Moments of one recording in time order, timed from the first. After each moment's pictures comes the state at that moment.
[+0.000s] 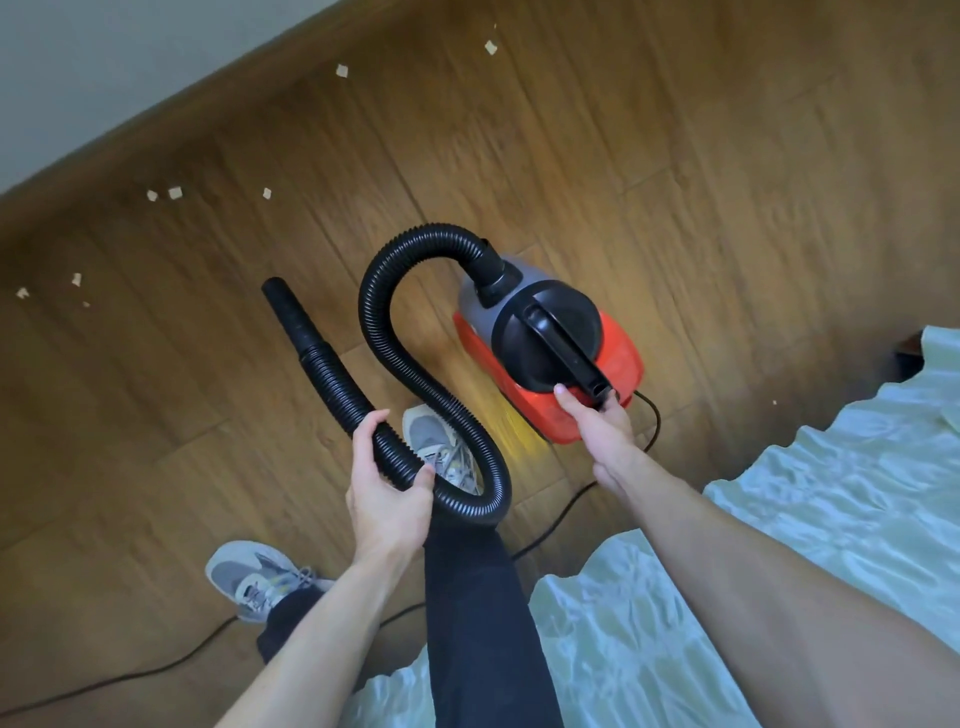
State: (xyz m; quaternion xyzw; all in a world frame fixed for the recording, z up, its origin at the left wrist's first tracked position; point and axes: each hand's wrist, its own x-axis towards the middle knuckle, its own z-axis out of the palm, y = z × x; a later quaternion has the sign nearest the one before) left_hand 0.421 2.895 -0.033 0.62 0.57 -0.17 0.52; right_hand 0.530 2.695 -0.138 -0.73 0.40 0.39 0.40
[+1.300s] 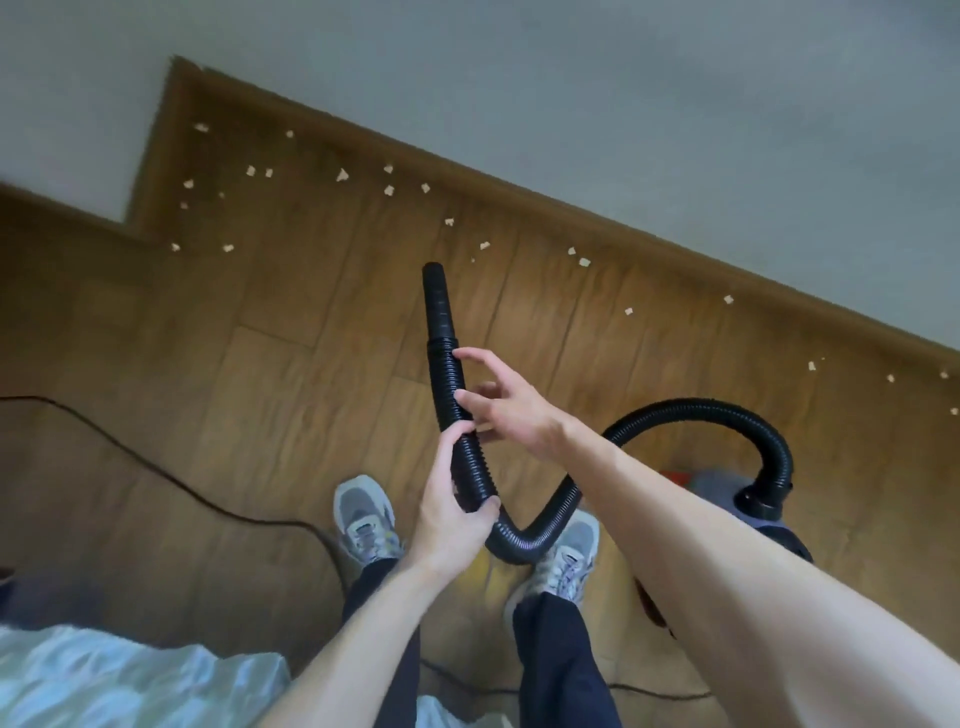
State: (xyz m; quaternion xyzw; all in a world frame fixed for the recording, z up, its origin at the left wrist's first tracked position) left_hand 0.210 3.098 0.002 0.43 0.60 0.09 0.67; right_hand 0.356 3.157 -0.023 -0.61 -0.22 0.72 0.23
